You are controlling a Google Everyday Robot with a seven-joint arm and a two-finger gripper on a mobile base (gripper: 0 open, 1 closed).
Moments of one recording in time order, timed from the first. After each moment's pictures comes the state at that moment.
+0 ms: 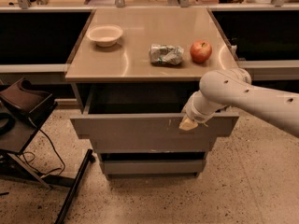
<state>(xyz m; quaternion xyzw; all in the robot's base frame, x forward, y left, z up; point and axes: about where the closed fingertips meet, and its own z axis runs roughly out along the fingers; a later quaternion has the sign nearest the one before) 0.612 -0.142 0.643 -0.62 0.76 0.00 0.20</state>
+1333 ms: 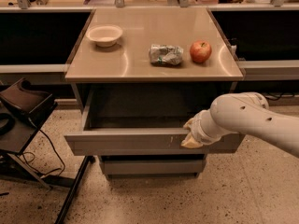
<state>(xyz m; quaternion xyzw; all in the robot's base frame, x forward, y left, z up) 0.538 -0.139 0.642 -0.62 0.75 0.01 0.23</state>
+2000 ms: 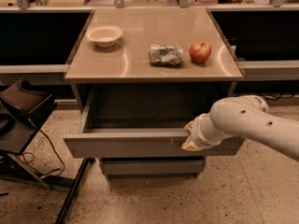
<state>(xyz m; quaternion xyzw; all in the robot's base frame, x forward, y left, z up) 0.530 -0.139 0.640 -0.63 0.74 0.01 0.23</state>
